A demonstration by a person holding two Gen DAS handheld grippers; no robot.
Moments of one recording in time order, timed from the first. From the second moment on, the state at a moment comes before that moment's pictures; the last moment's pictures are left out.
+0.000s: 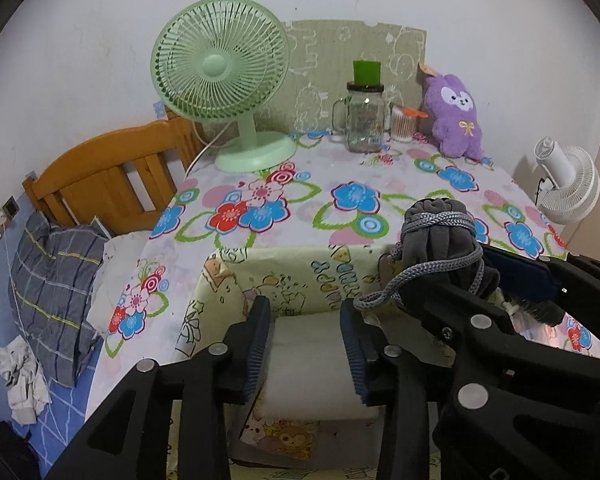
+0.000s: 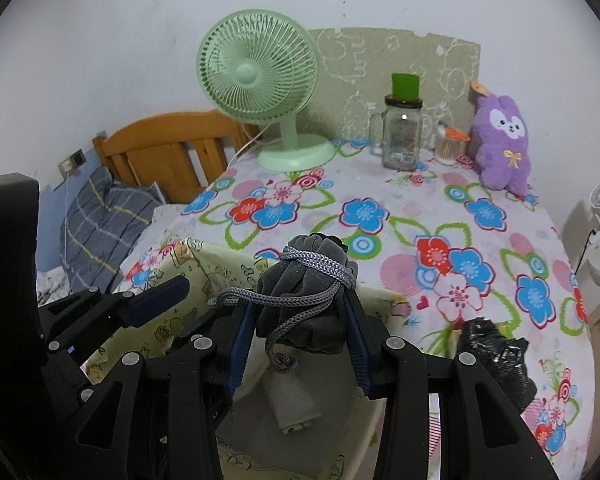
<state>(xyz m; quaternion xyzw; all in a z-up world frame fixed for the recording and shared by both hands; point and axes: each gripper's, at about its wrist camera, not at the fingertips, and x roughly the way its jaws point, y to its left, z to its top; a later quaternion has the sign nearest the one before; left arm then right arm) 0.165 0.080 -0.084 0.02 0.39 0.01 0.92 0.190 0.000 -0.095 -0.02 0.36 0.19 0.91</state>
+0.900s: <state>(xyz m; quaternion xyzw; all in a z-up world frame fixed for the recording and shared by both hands) 0.149 0.077 -0.084 0.00 0.40 0.01 0.92 0.178 -0.007 -0.095 -0.03 0.36 0.18 0.91</state>
